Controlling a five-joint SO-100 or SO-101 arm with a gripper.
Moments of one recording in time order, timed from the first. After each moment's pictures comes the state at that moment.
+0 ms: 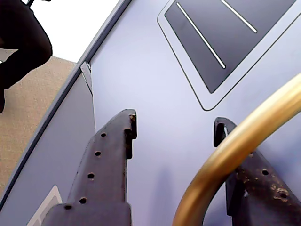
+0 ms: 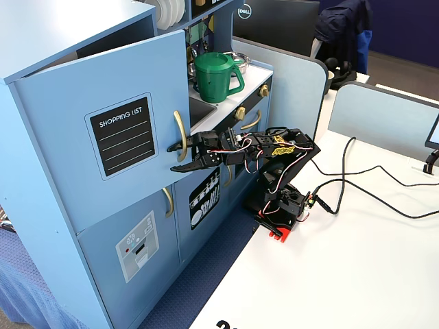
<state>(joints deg) -59.6 140.0 129.5 -1.5 -126.9</state>
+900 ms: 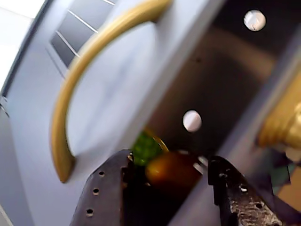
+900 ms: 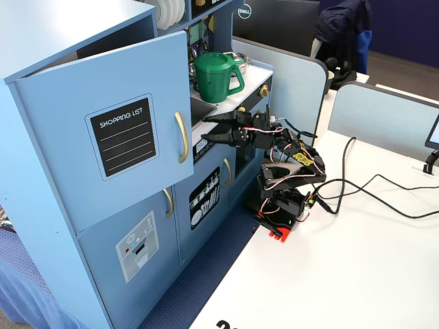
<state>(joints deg) -39.2 176.0 135.1 24.4 -117.3</state>
